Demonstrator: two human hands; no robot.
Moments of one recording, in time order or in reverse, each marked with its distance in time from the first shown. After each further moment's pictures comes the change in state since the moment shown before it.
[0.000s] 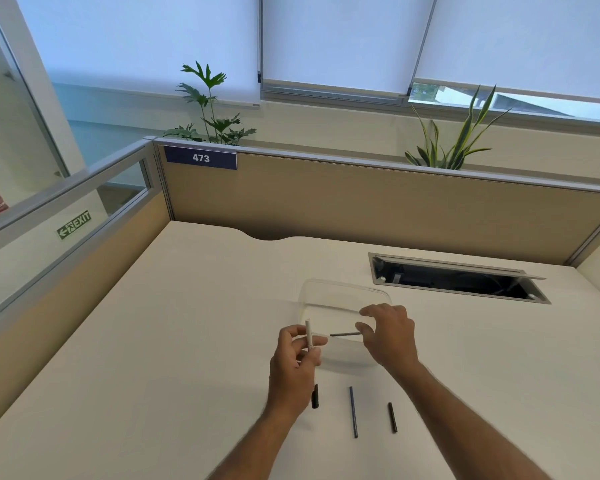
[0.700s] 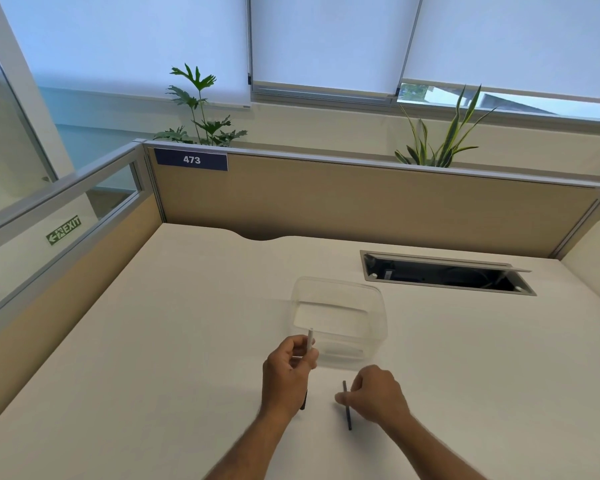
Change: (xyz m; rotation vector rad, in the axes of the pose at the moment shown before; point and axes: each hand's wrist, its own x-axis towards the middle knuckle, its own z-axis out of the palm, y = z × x) left_hand -0.004 -0.012 0.002 0.050 0.019 -0.030; right_hand -0.084 0.001 0.017 0.078 -0.494 0.370
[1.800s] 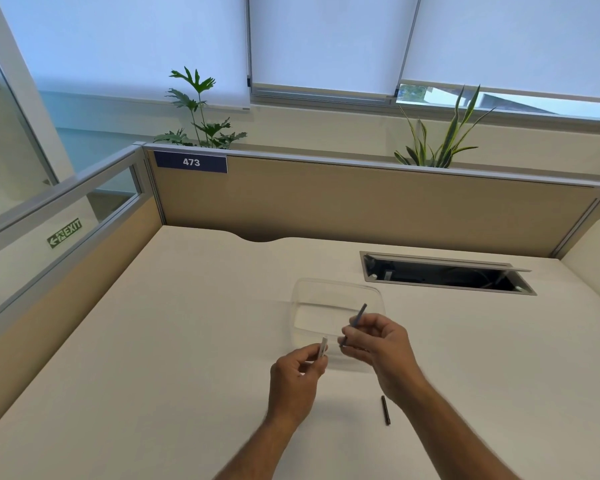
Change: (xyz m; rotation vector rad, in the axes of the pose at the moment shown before) left_hand -0.008 0.002 0.011 -0.002 -0.036 0.020; right_hand -0.017 -0.032 -0.063 1.196 -0.001 -0.305
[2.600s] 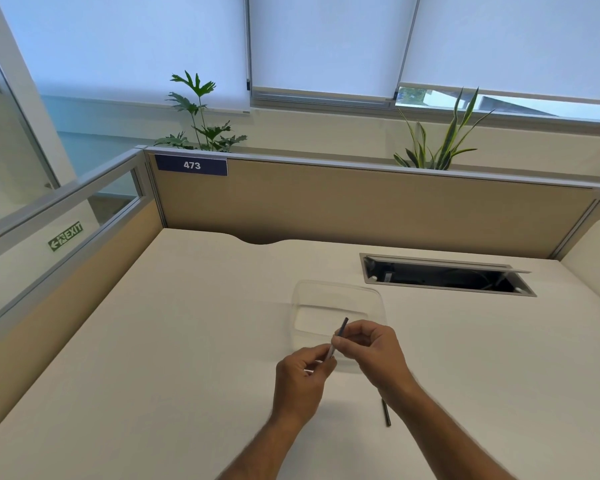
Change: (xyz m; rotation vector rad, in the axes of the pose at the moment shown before) left_hand -0.002 0.010 0.004 0.025 -0.029 0.131; right_hand -0.002 0.008 0.011 -0.304 -0.033 -0.156
